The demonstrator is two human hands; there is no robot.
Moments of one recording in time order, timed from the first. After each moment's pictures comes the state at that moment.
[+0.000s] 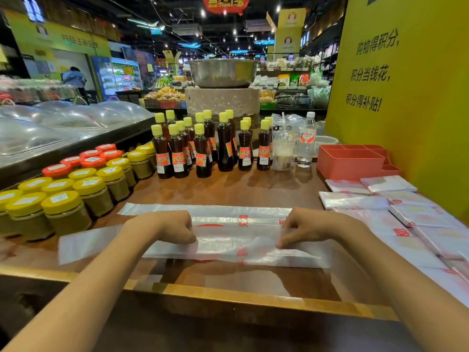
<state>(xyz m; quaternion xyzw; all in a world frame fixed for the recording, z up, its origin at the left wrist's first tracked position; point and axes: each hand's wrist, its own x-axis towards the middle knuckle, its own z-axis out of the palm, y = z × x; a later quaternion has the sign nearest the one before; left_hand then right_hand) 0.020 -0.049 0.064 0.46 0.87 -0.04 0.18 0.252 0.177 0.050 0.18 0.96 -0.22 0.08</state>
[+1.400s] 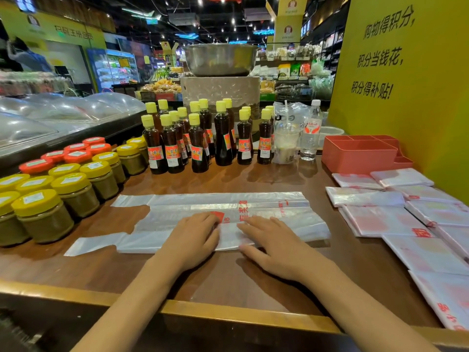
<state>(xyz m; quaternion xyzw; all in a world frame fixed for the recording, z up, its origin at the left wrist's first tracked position) 0.023 -0.010 -0.026 0.58 0.80 0.16 -0.08 0.213 0.128 -0.019 0.12 0.98 -0.09 -0.10</state>
